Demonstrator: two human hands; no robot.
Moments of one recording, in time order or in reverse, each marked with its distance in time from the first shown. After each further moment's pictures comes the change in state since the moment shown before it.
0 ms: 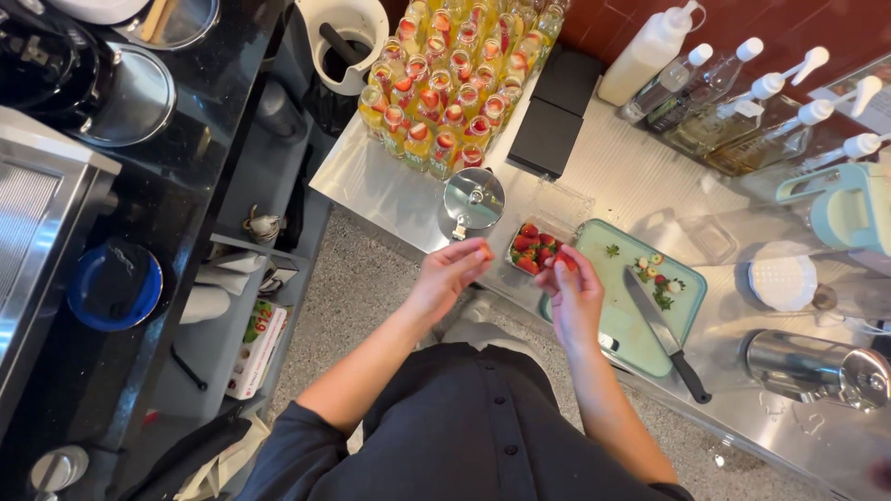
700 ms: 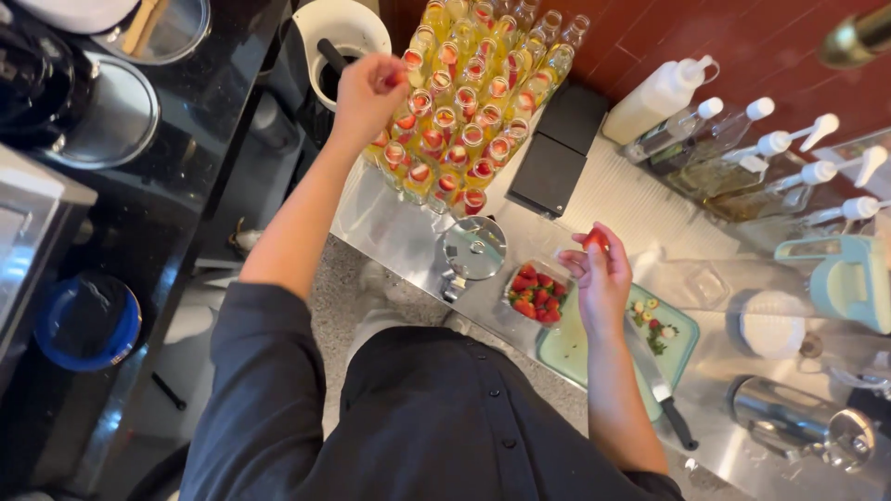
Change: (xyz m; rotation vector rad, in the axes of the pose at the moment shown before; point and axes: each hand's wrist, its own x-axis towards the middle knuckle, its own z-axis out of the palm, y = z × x) left_hand 0.254 0.247 -0.016 0.986 -0.153 0.847; right_hand 0.112 -0.051 0.041 -0.059 -0.146 0.027
